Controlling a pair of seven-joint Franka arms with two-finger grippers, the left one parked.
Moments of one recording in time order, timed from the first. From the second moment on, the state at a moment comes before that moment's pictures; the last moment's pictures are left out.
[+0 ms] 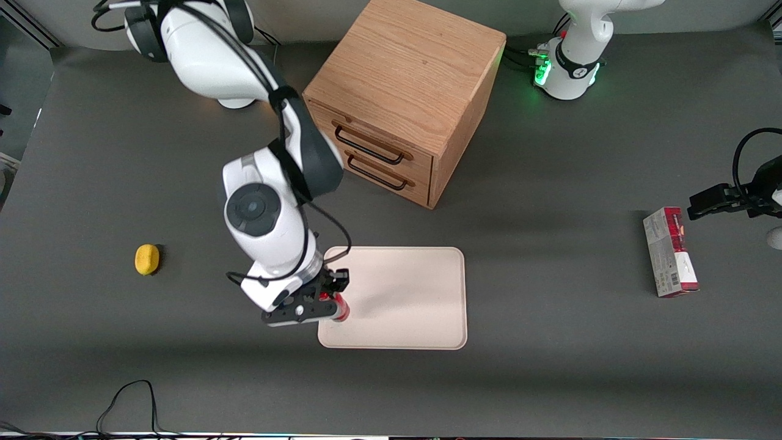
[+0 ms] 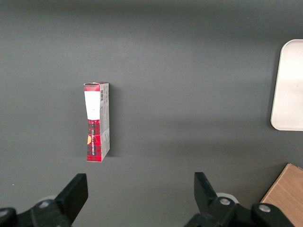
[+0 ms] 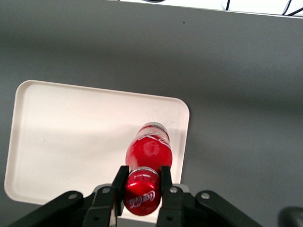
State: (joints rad) arm 0.62 0.86 -0.29 -0.90 0.21 1.88 0.30
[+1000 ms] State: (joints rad) arm 0.62 0.97 -0.28 -0.91 0.21 1.96 0.30
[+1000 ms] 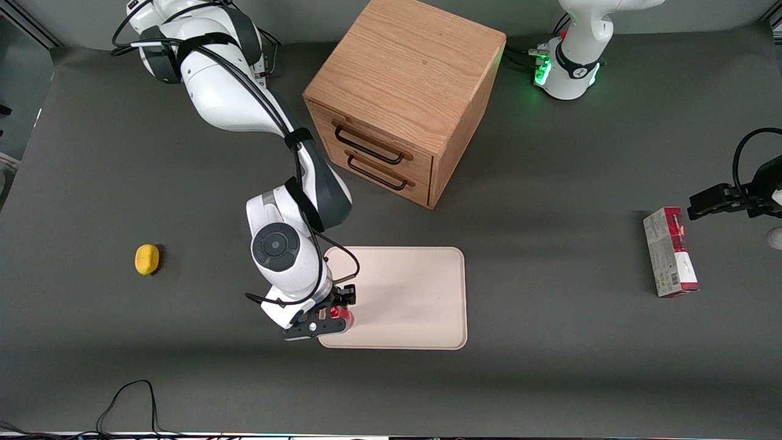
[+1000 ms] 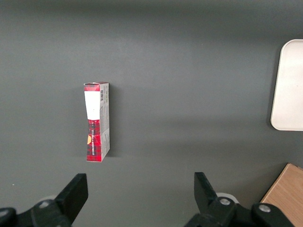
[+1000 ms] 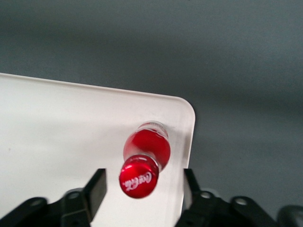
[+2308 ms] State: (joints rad) arm 0.38 0.20 -0.25 -1.30 0.17 1.54 0.32
